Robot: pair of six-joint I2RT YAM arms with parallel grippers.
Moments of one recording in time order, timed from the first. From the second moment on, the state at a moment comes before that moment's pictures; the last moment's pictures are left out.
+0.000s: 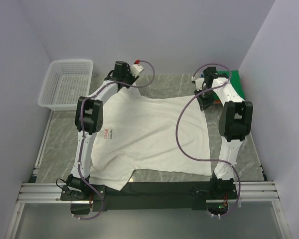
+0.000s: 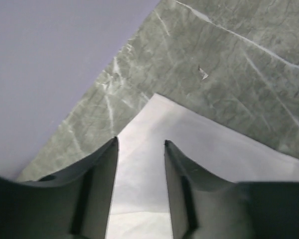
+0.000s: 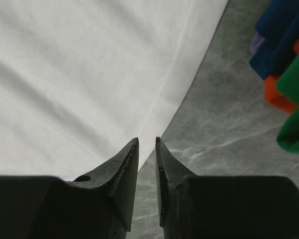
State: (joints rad) left arm -0.28 2.45 2.10 -0.21 0.14 0.58; right arm 0.02 2.08 1.78 -1.03 -0.08 -0.40
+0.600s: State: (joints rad) left arm -0.11 1.99 1.54 -0.21 0.16 0.40; right arm 0.05 2.31 1.92 -0.98 -0.04 -0.34
